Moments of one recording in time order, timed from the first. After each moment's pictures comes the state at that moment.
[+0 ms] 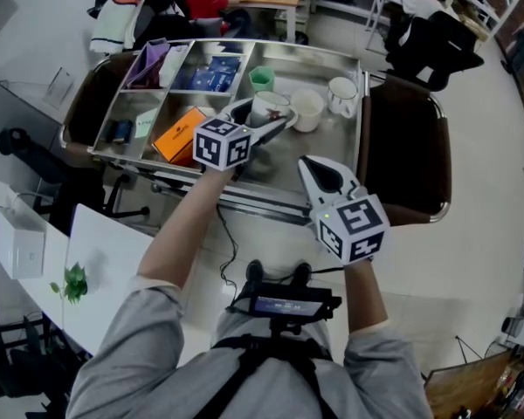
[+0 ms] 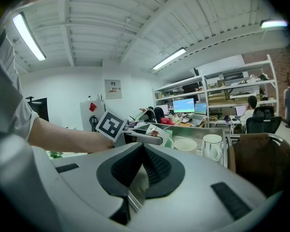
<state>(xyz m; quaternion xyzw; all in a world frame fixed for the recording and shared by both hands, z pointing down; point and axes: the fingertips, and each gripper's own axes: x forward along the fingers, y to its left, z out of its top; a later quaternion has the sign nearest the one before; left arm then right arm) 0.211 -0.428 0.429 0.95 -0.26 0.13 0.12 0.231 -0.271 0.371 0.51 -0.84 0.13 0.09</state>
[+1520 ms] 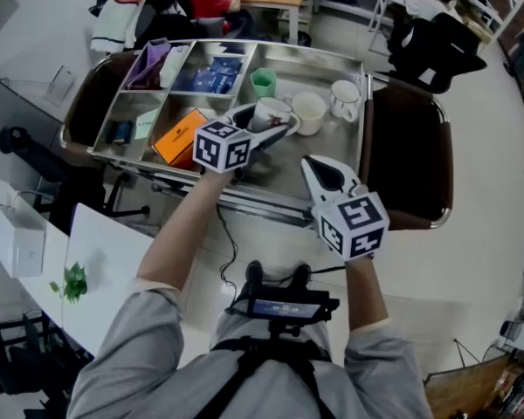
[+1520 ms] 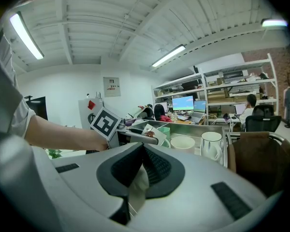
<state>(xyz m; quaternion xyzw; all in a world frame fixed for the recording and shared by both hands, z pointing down) 0.212 -0.429 0.444 0.95 -0.24 0.14 0.13 0.239 -0.288 0.385 0.51 -0.84 0.13 0.10</state>
